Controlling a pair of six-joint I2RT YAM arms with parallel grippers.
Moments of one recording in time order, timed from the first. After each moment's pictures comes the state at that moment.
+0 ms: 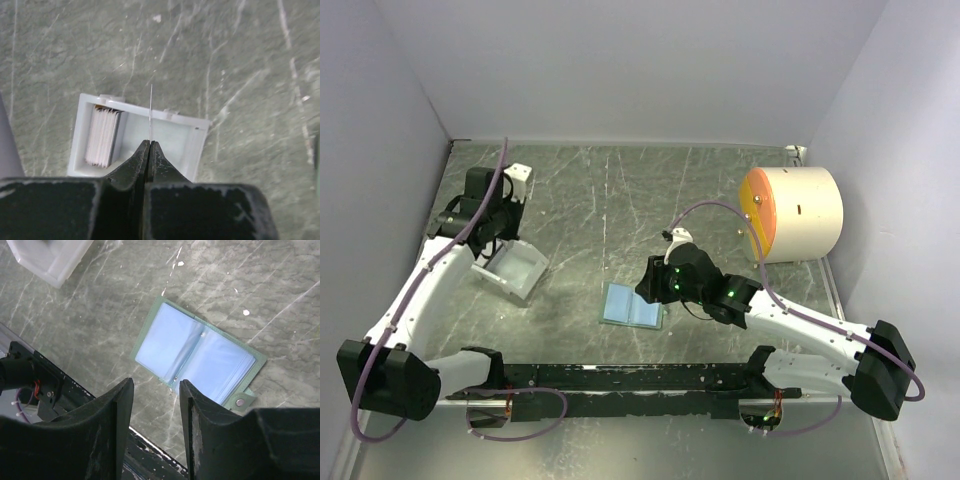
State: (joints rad) left arm -0.21 1.18 1.07 -0.67 -0.10 0.16; right arm 0.92 1.07 0.68 -0.24 0.07 0.65
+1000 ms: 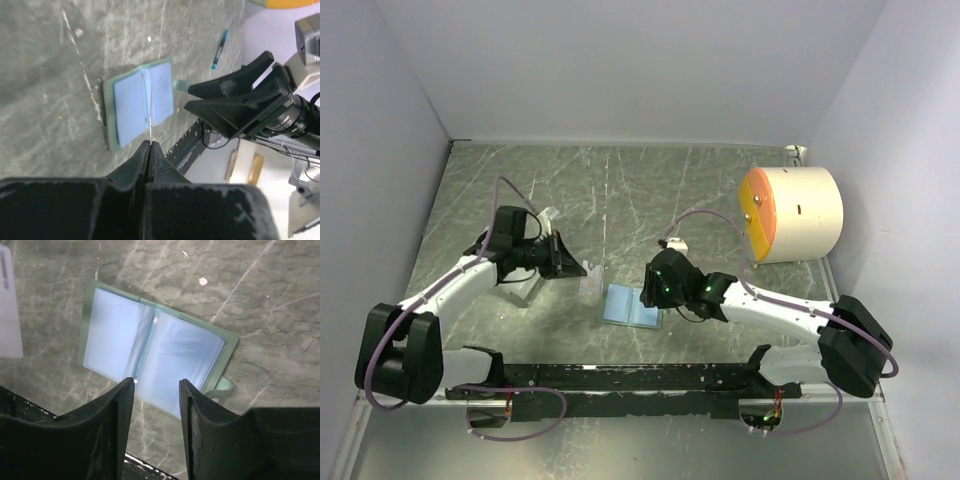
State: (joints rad) left arm -0.24 1.26 0.70 -0.27 0.78 -0.55; right arm 0.92 1.25 0.67 -0.26 0.15 0.75
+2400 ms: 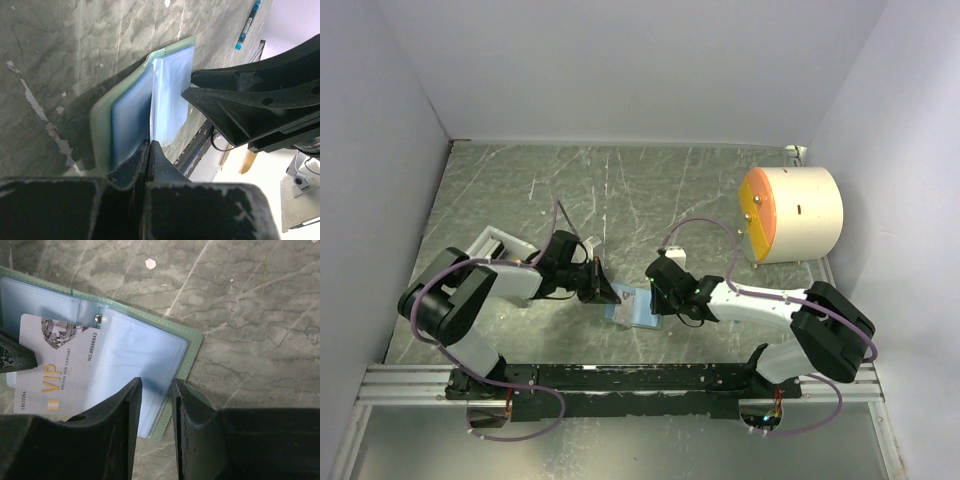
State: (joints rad) left arm -0.57 1.63 0.57 0.25 0.70 -0.82; right arm 0.92 1.39 0.63 -0.23 0.23 0.74
